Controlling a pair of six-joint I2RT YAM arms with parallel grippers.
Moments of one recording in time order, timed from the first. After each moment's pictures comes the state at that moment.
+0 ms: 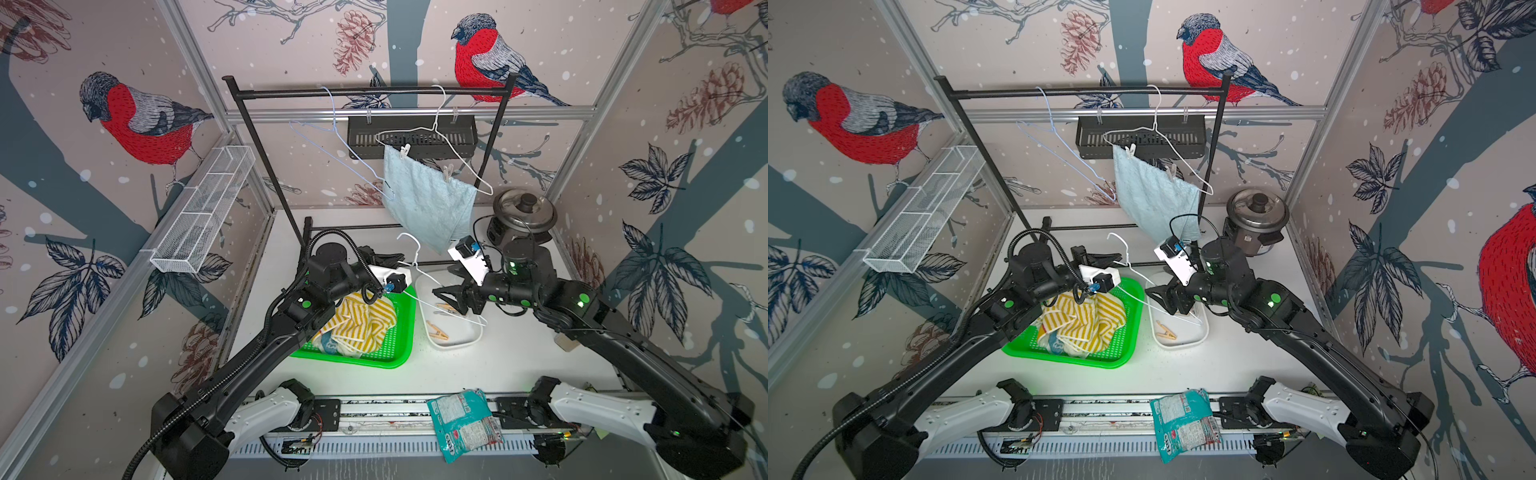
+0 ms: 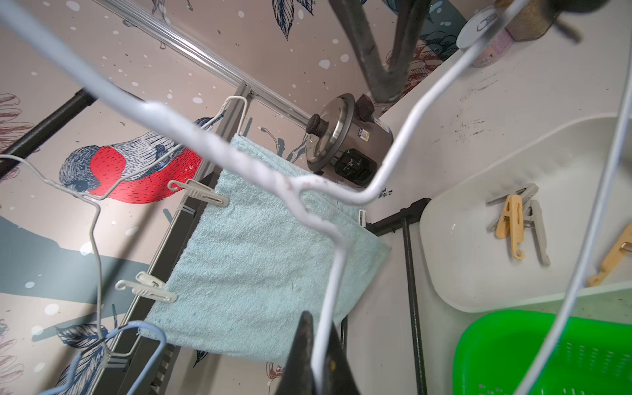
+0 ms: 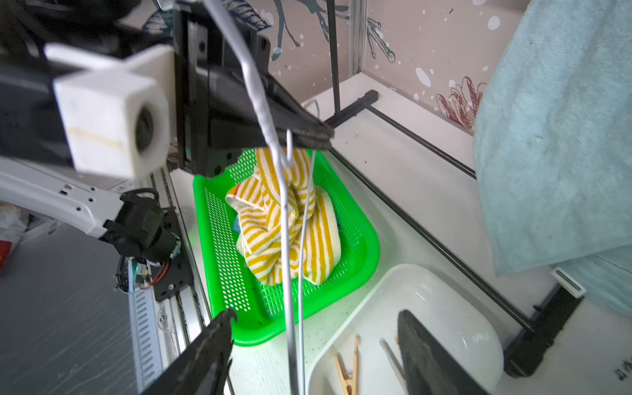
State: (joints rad) left arm -0.60 1.04 0.91 -0.02 0.39 1.09; right arm 0.80 1.00 1.17 -0.68 -0.28 -0.04
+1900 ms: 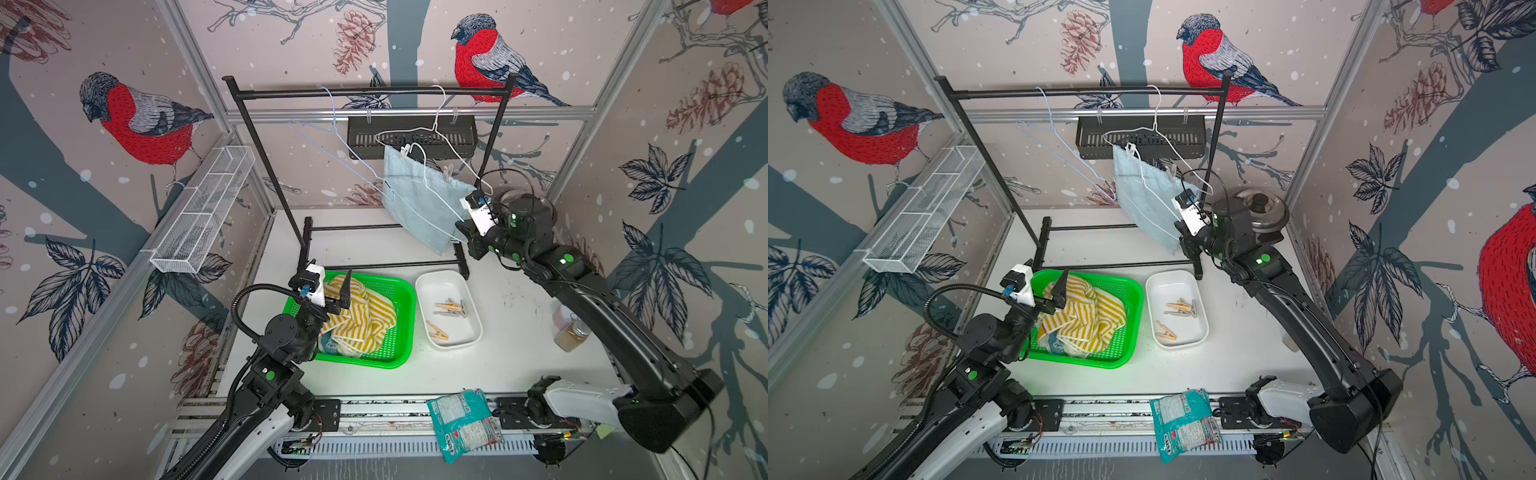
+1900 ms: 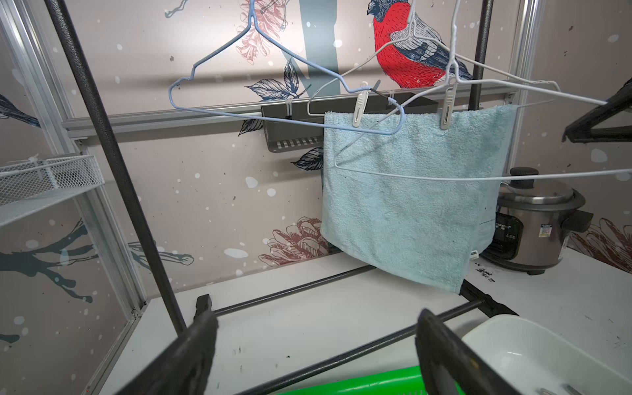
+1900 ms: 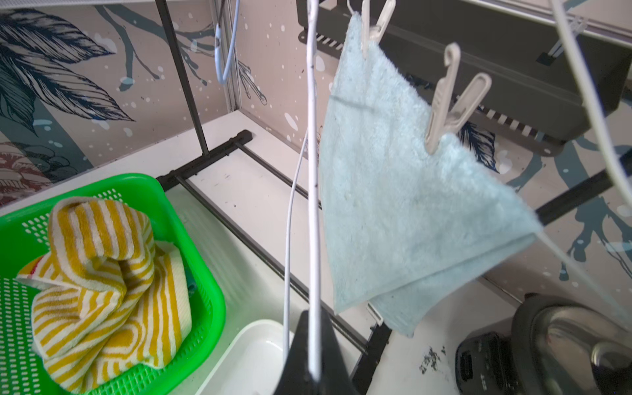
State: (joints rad) left arm -0.60 0.46 0.46 0.15 -0.31 0.14; right arm 0.51 1.28 1.40 -0.47 -0.21 -0.21
